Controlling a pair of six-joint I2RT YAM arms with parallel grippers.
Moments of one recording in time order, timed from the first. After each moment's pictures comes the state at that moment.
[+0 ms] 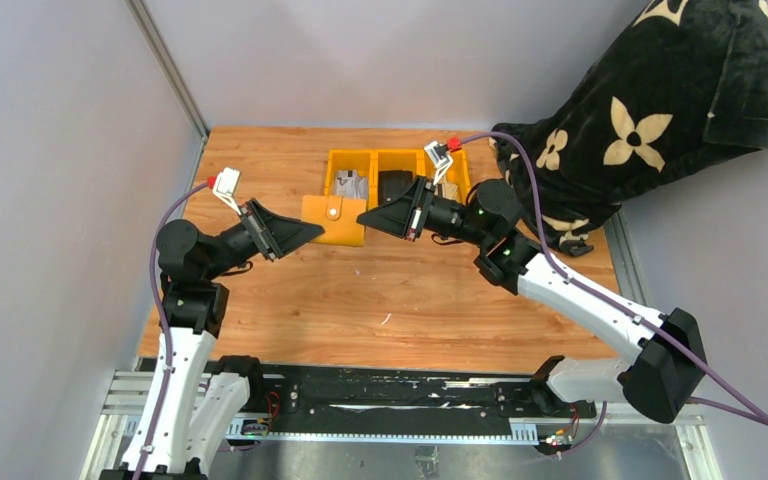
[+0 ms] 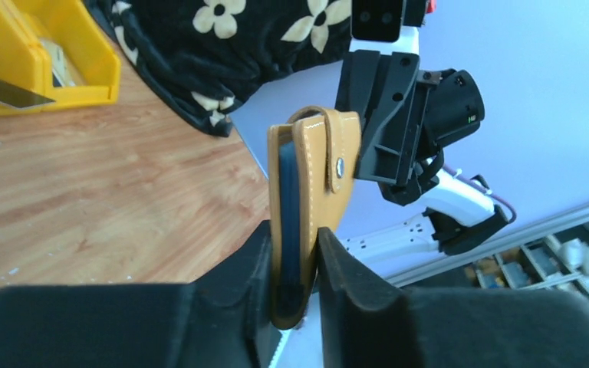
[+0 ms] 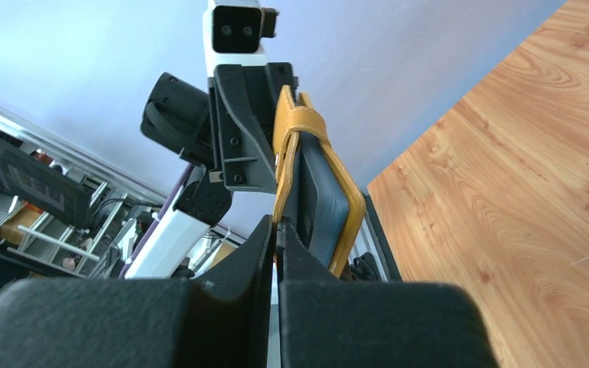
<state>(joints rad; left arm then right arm) -0.04 0.67 0.72 0.10 0.94 -1.05 0.78 1.24 1.00 0.46 -0.54 0.98</state>
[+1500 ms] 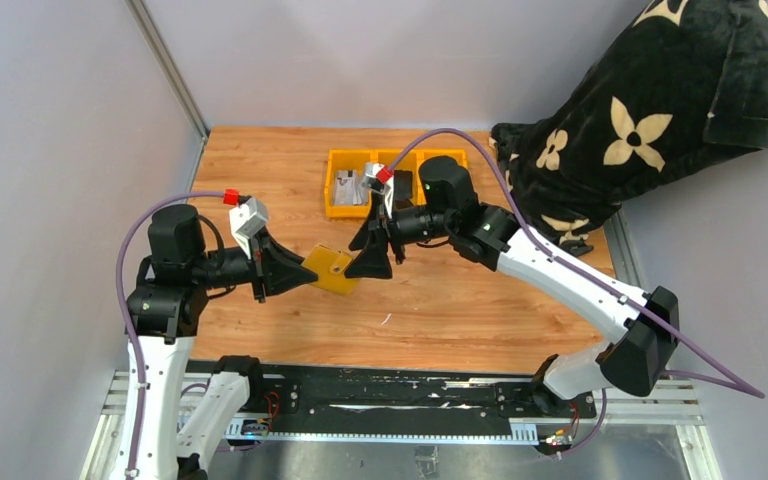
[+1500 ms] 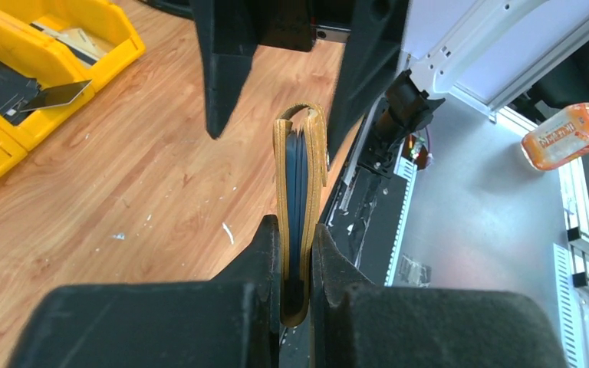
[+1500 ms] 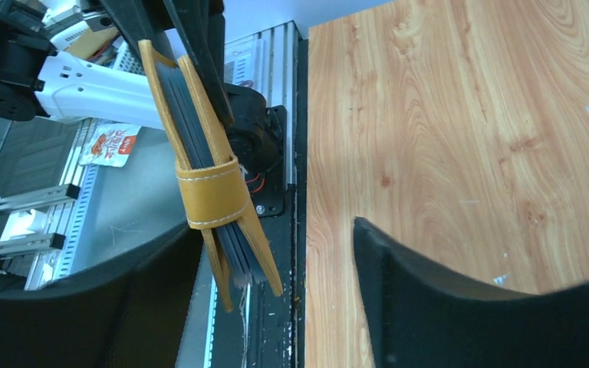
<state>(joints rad) -0.04 0.72 1.07 -0.82 1.18 0.10 0.86 1.40 1.33 -0.24 -0.79 0.12</state>
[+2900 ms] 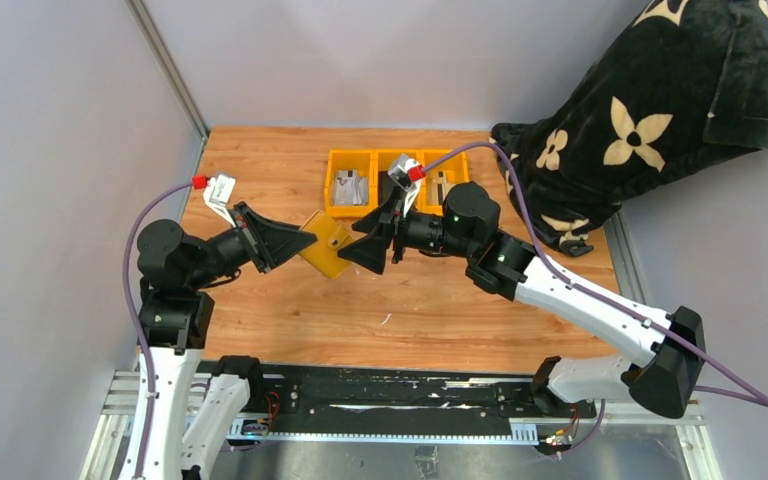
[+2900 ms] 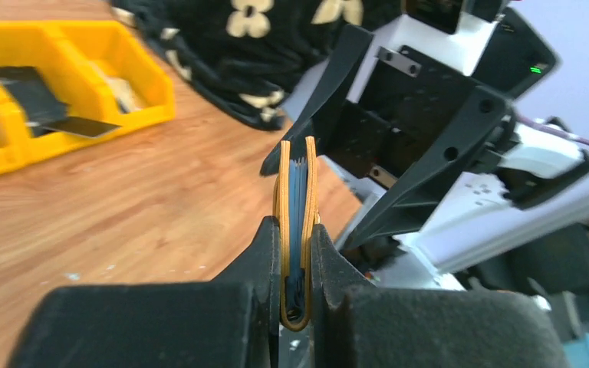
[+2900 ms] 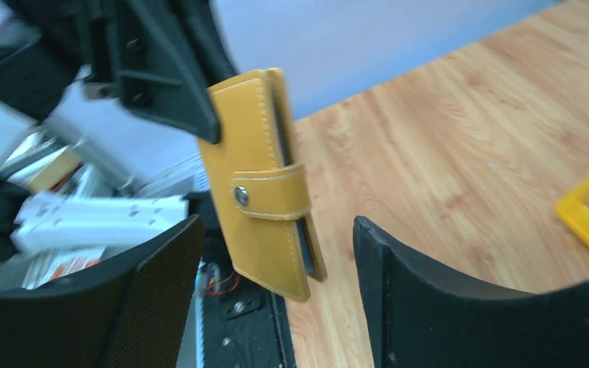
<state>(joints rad) -0.05 0.62 0.88 -0.17 0.96 -0.74 0.92 1.25 1.11 0.17 -0.52 0.37</state>
